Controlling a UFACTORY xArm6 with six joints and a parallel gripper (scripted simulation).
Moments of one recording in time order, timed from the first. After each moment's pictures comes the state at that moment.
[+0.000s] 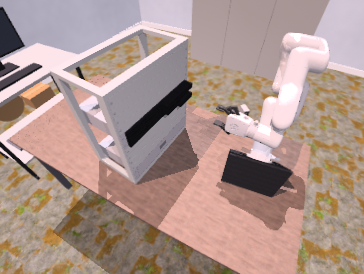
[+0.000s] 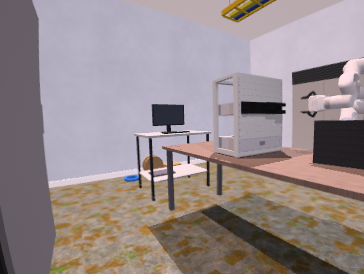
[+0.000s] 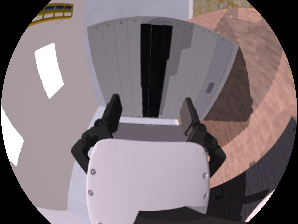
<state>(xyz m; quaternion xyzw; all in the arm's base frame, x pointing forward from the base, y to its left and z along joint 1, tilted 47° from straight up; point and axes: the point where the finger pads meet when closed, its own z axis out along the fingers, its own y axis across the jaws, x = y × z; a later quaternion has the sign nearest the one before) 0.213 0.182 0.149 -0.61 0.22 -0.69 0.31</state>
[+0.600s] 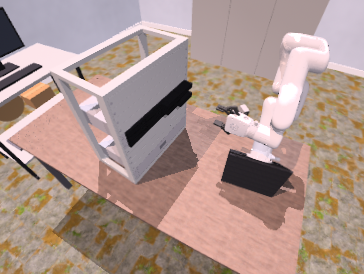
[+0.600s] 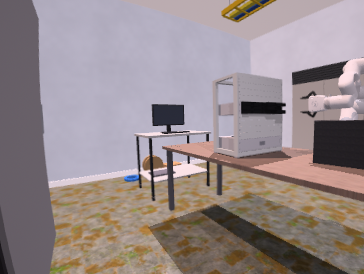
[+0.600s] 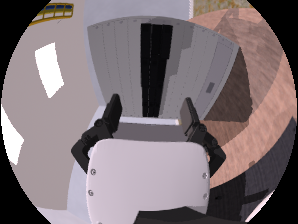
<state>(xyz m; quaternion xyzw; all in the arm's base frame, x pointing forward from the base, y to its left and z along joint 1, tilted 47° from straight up) 0.213 0.183 0.148 -0.61 0.22 -0.69 0.31</state>
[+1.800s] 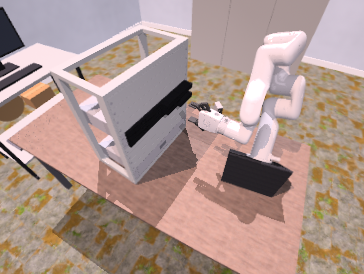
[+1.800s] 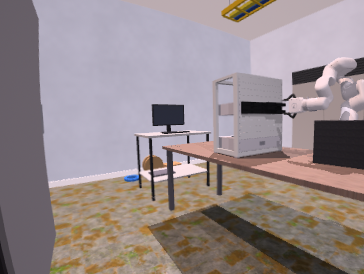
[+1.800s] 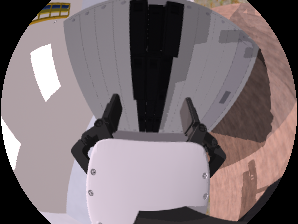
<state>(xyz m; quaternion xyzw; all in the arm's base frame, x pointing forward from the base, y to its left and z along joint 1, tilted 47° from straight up) 0.328 0.217 0.132 -0.61 0.22 -0.70 0.30</state>
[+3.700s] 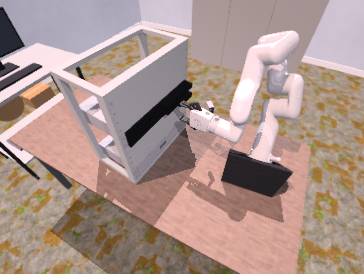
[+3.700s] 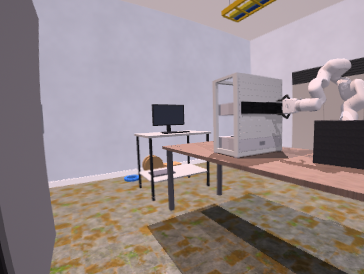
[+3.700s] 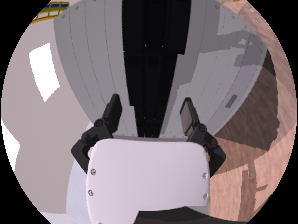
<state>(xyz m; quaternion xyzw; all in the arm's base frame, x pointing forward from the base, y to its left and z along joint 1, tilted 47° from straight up) 0.365 0.229 0.125 -0.62 0.22 -0.69 0.31</state>
